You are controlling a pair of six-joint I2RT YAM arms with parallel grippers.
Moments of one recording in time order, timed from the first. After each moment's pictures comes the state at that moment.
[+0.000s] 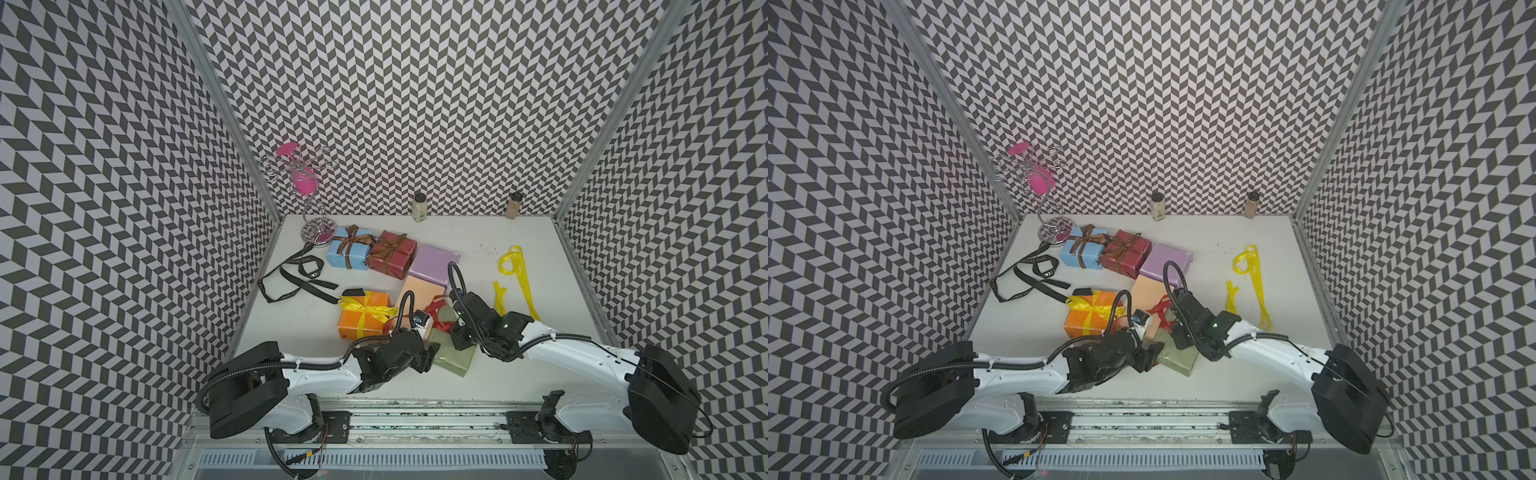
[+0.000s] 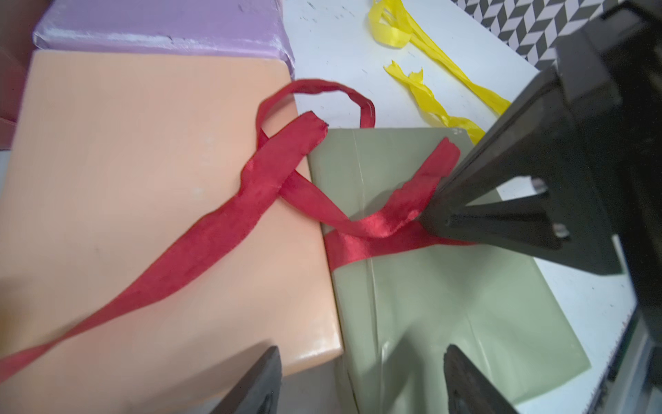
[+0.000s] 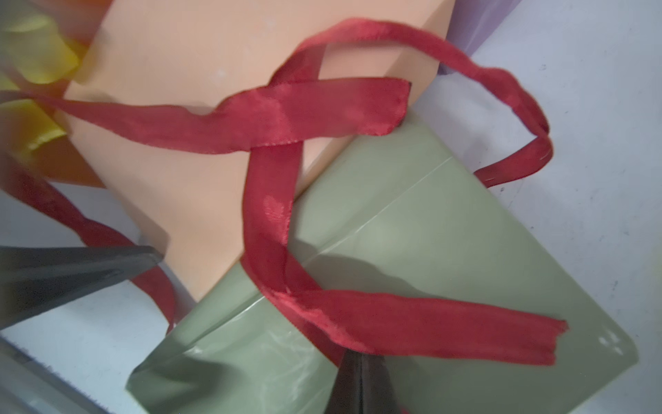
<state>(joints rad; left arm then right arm) -1.15 1.35 0.49 0.24 -0.27 -0.42 0.83 1.30 0.75 -0.48 0.06 0.41</state>
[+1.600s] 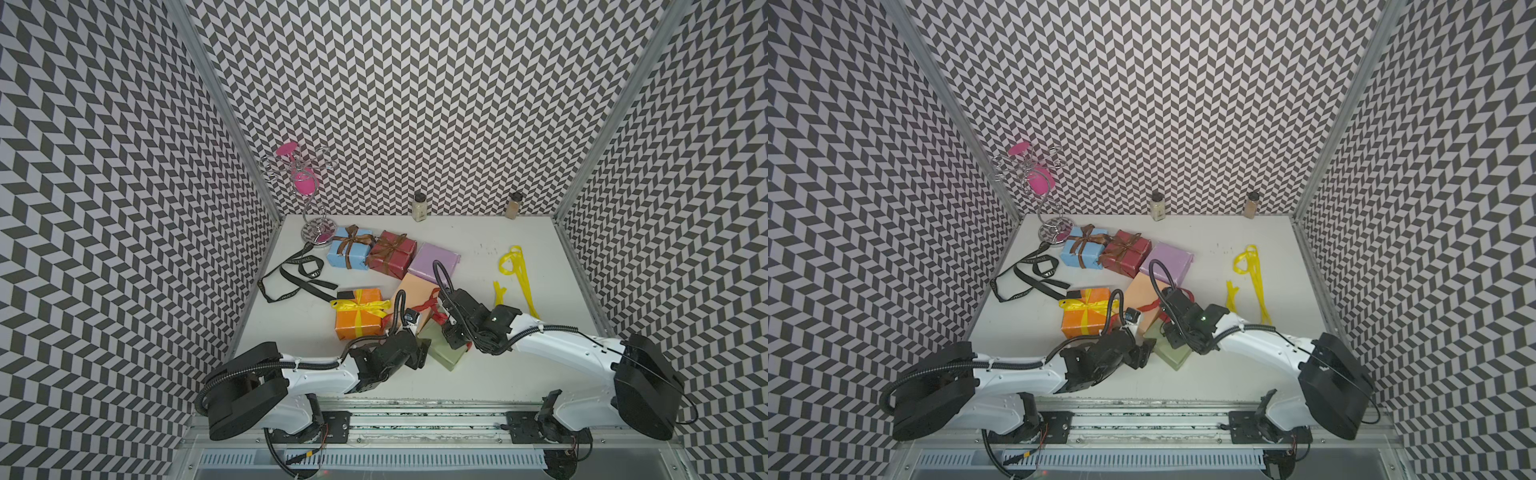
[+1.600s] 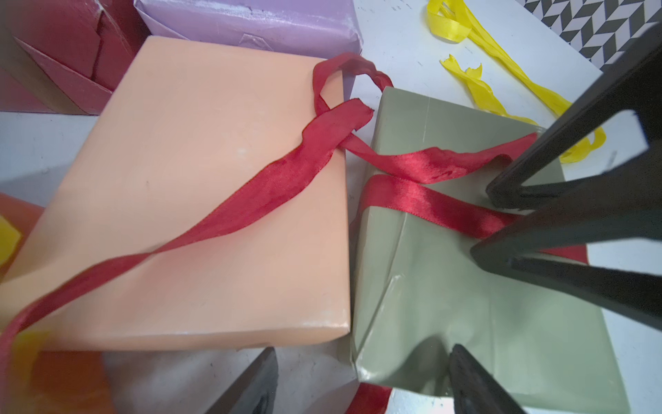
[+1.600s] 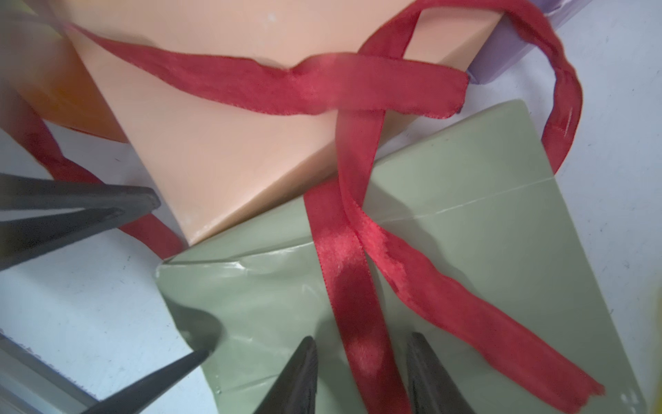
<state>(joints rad) -1.10 1.36 0.46 0.25 -0.36 -0.47 0.86 1.41 0.88 -0.56 0.12 0.31</state>
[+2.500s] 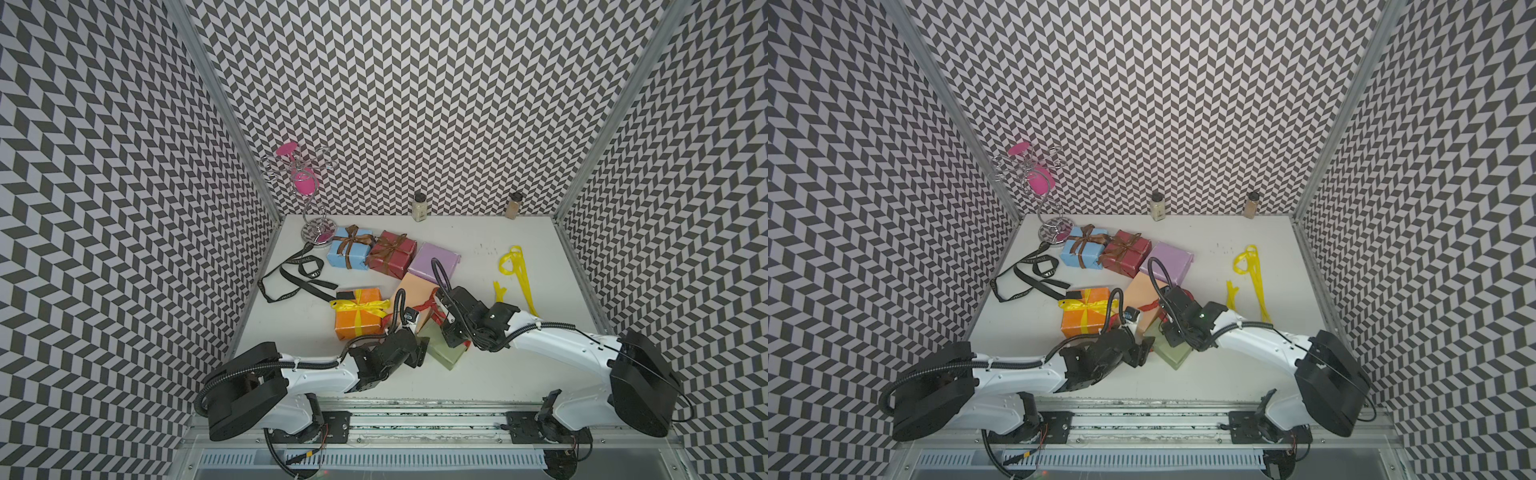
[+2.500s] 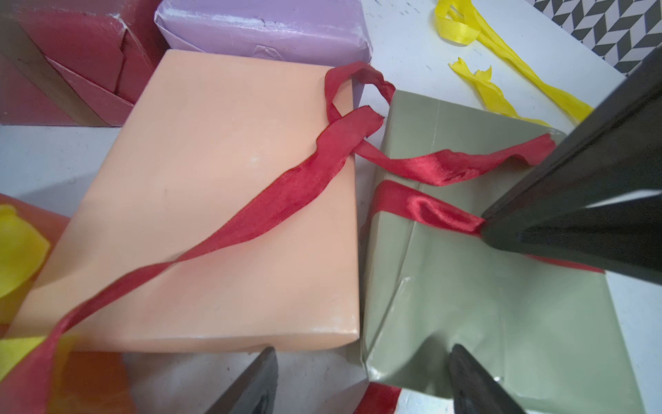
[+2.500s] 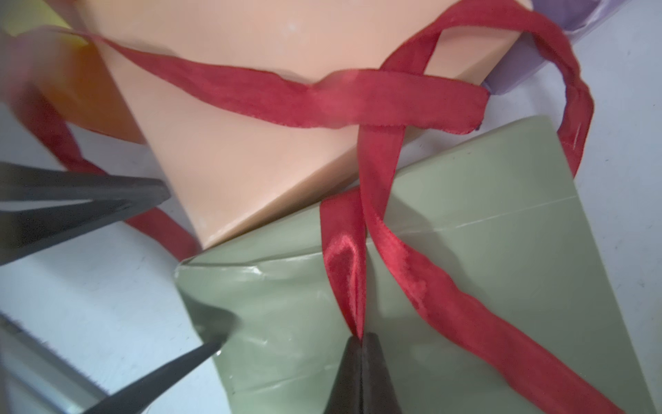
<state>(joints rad) -1.09 1.35 0.47 0.24 -0.38 -0.44 0.83 1.40 0.88 -0.55 0.05 0.29</state>
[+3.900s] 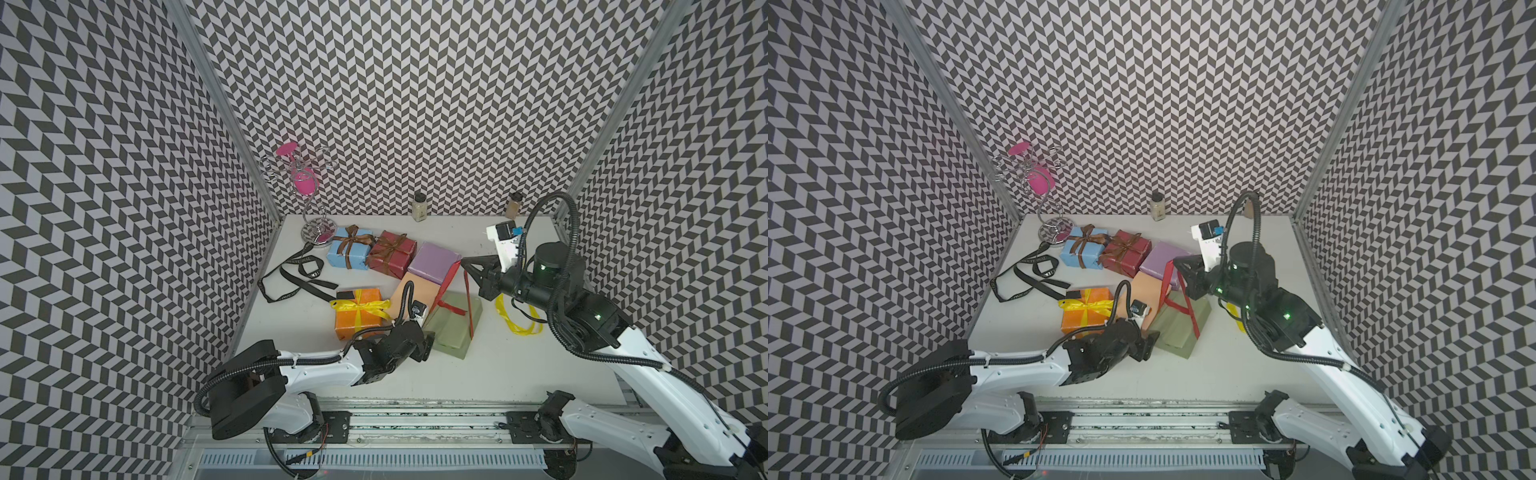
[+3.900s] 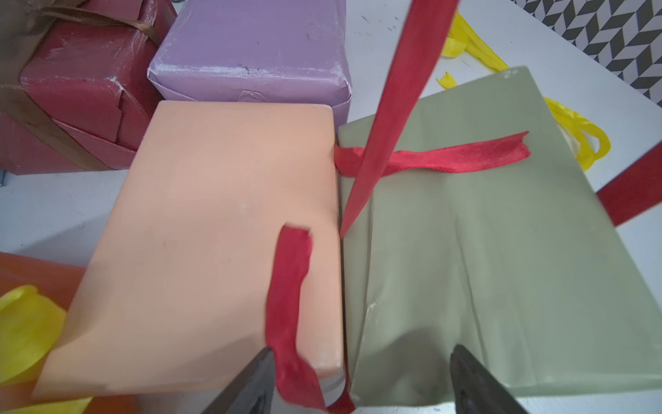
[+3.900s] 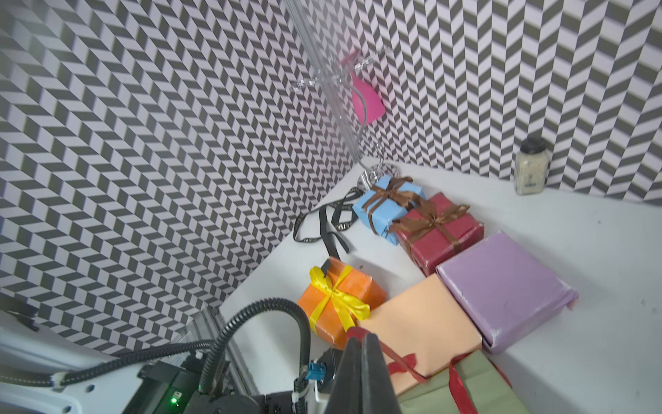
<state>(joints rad) -1.09 1.37 0.58 0.14 -0.37 -0.39 0.64 1.00 1.21 -0.45 -0.20 0.30</state>
